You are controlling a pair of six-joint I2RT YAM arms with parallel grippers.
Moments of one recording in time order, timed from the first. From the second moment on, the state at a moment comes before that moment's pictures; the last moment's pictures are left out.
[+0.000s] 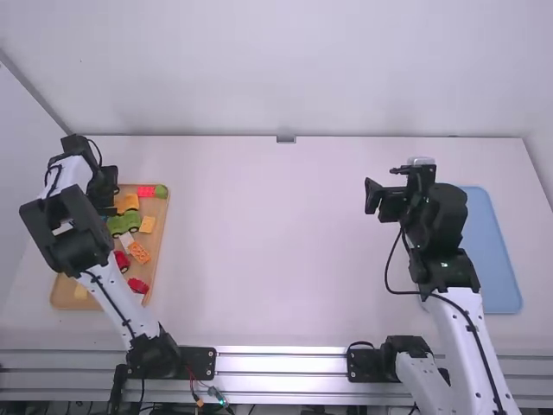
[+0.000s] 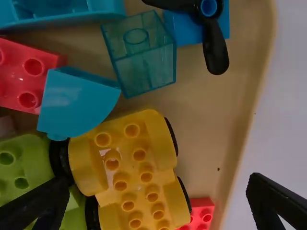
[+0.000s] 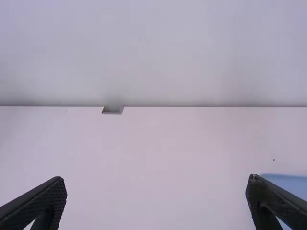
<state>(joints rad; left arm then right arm) 0.55 2.22 1.76 -0.80 -0.05 -1.21 0.02 0.93 0.76 -0.20 -0.20 0.05</state>
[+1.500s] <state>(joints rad) 0.55 2.22 1.71 -0.89 -0.11 -1.17 0.02 0.93 0.76 -0.23 -0.20 0.05</state>
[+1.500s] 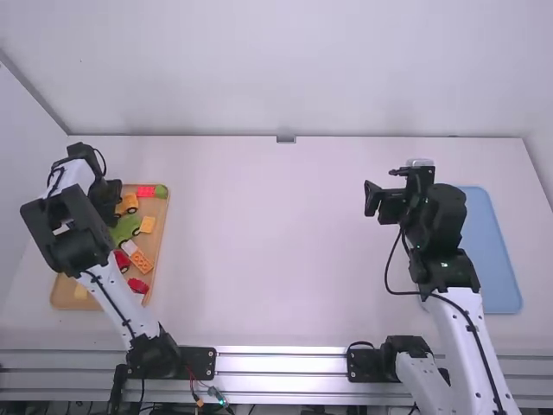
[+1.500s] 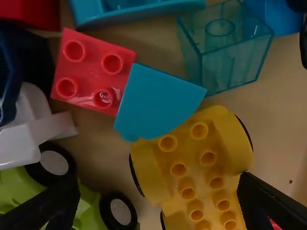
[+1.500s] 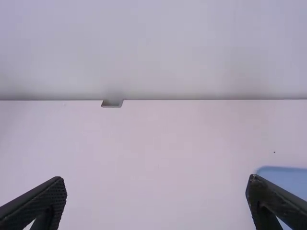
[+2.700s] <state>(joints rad) 0.57 2.21 1.66 -0.90 -0.03 -1.29 0.02 0.93 0.76 -0.22 -0.20 0.05</state>
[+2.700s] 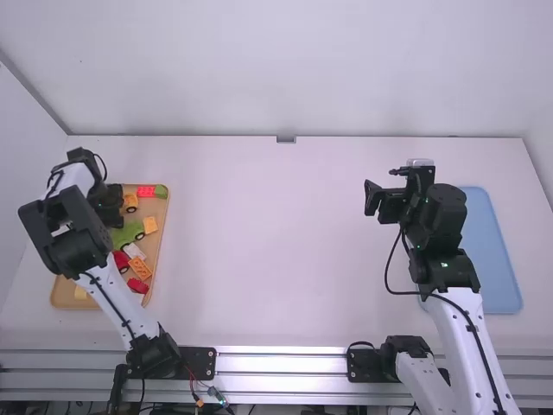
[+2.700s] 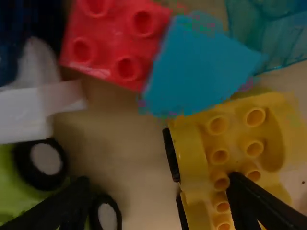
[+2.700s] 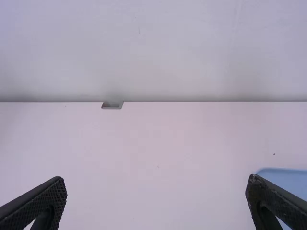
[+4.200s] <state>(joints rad) 0.56 2.20 1.65 -0.83 -0.11 -1.29 0.02 0.93 0.76 -0.22 -0.20 0.05</state>
